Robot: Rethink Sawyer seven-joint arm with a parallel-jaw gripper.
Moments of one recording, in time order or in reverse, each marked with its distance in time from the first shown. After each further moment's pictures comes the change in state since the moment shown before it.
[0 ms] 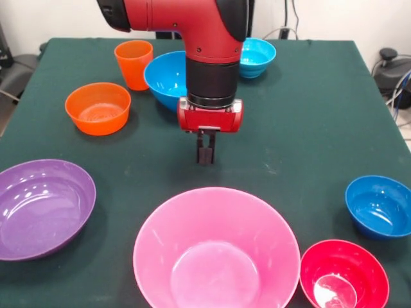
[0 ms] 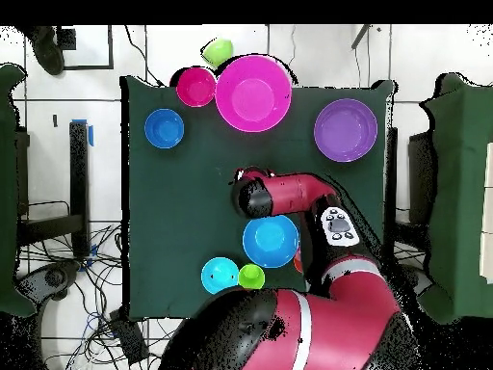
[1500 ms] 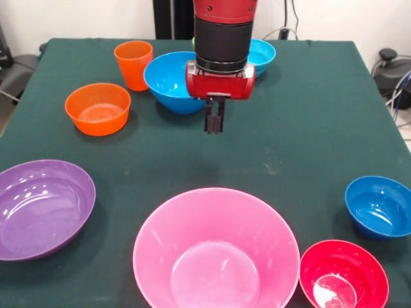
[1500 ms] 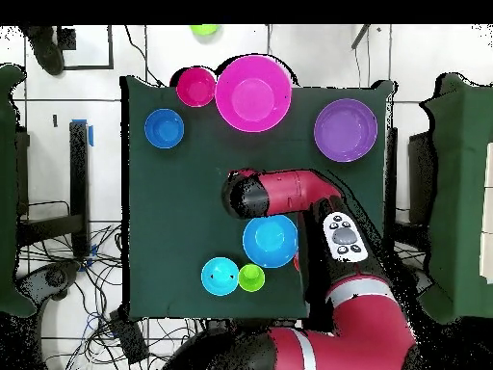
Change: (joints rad) arm -0.011 -0.149 0.042 0.086 0.031 0.158 0.000
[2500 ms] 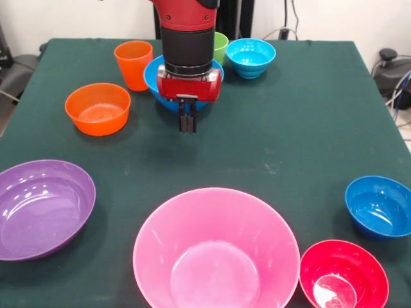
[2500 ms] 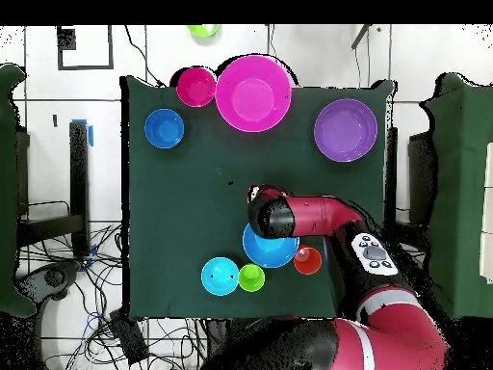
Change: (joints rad) arm -0.108 0.049 -0.017 0.100 0.013 -0.172 0.000
